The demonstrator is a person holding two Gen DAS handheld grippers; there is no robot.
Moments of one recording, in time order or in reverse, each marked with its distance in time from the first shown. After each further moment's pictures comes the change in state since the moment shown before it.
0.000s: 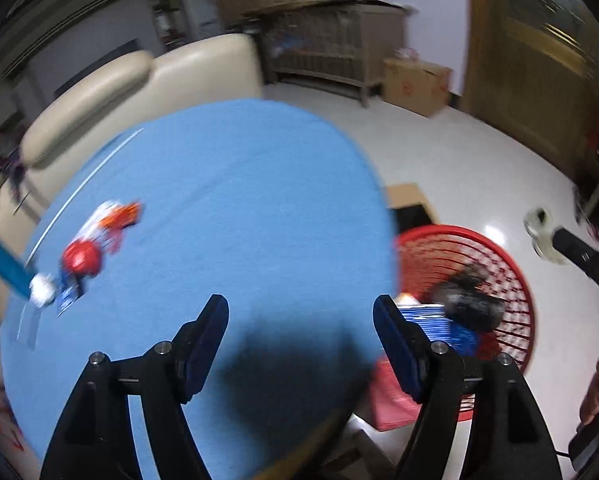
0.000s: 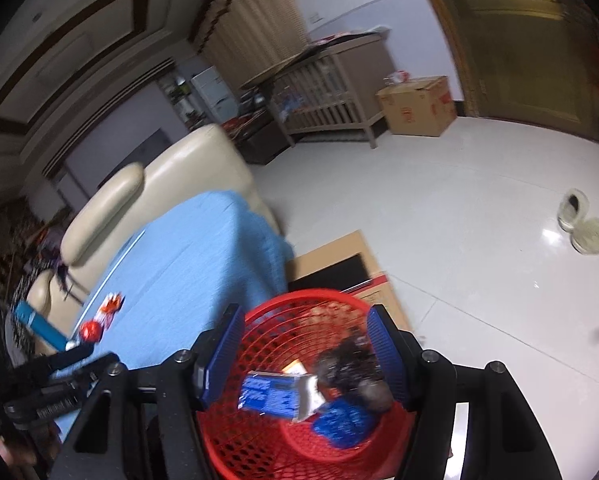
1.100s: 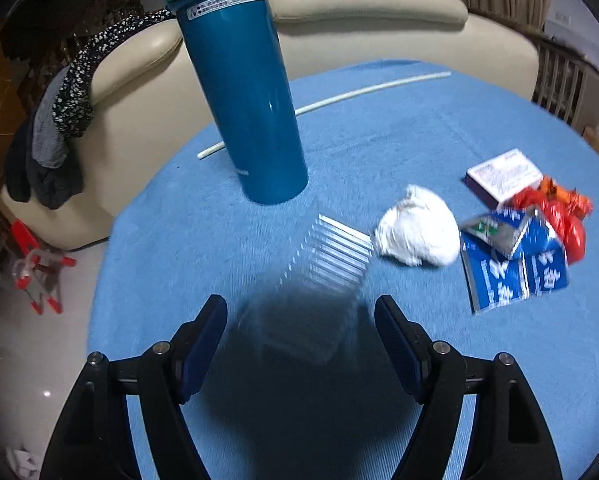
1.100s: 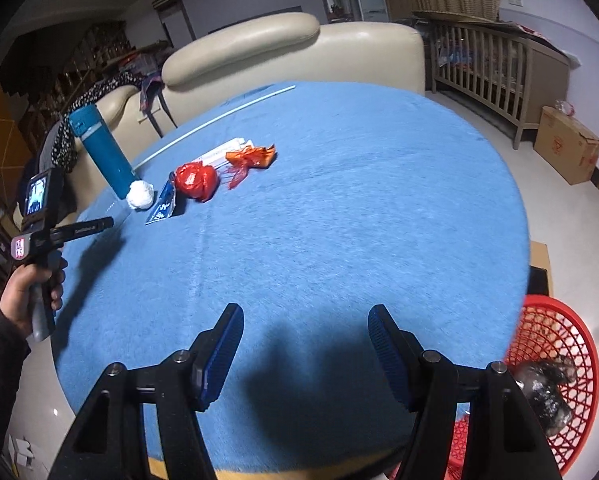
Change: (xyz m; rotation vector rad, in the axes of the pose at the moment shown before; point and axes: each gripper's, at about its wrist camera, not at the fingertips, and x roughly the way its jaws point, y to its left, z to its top) left arm 0.071 0.406 -0.091 -0.452 0.072 0.371; right arm 0.099 0.272 -0.085 -0.525 0.330 0.177
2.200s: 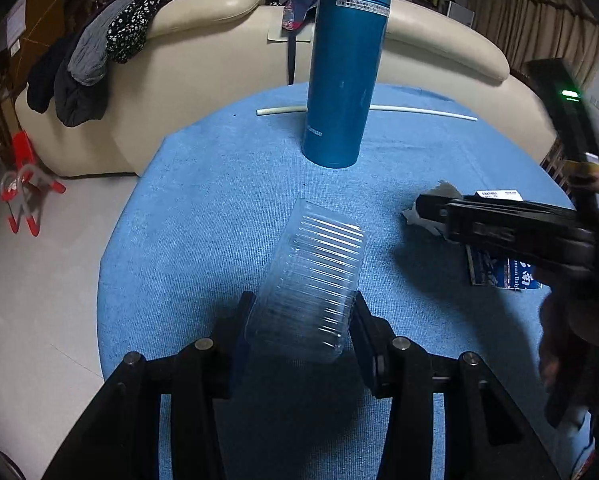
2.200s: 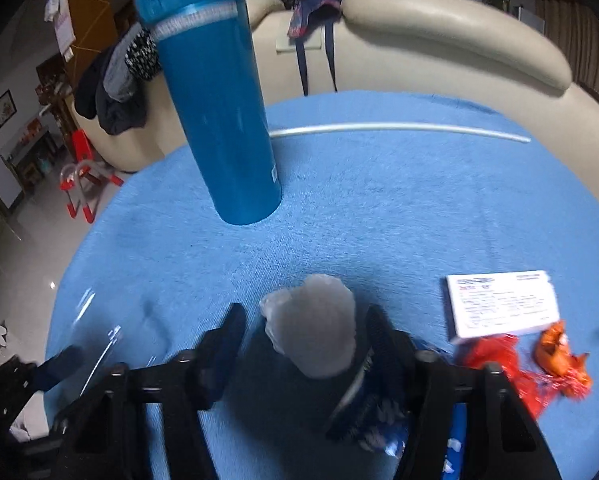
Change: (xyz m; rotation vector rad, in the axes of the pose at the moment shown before) left arm -0.046 0.047 -0.048 -0.266 0.007 -0.056; right arm 0.225 0.285 0.139 -0.443 0.129 0.190
